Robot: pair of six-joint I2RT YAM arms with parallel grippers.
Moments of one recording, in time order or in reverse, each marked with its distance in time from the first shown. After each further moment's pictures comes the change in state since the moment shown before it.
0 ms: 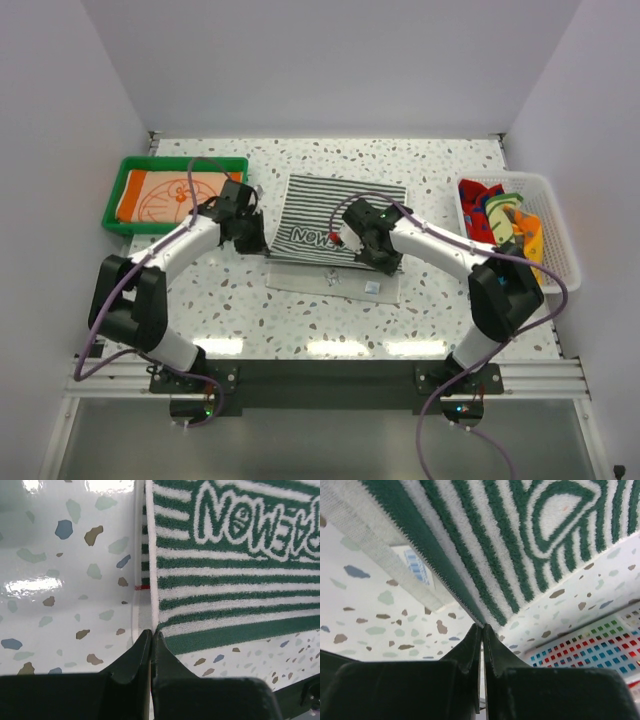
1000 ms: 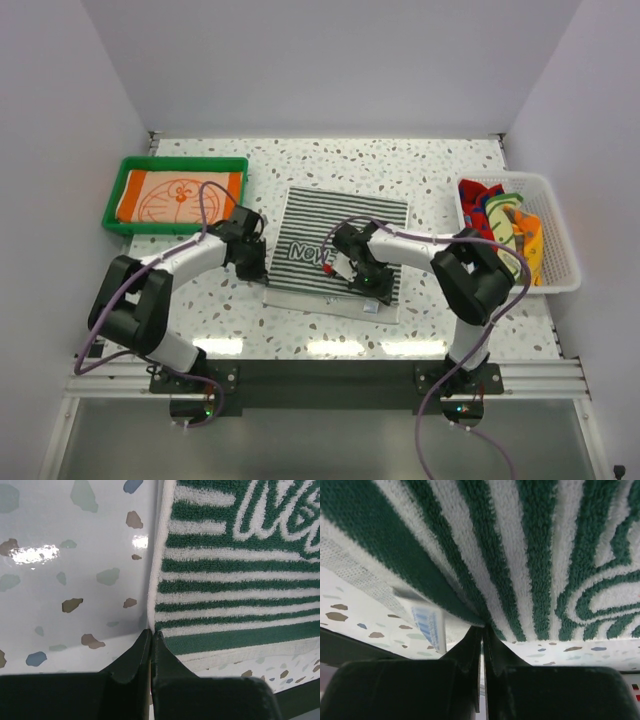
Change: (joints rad) left arm -0.061 -0.031 -0.183 0.034 -0.023 -0.008; right arm 0.066 0.148 -0.074 -0.023 -0.169 -0.008
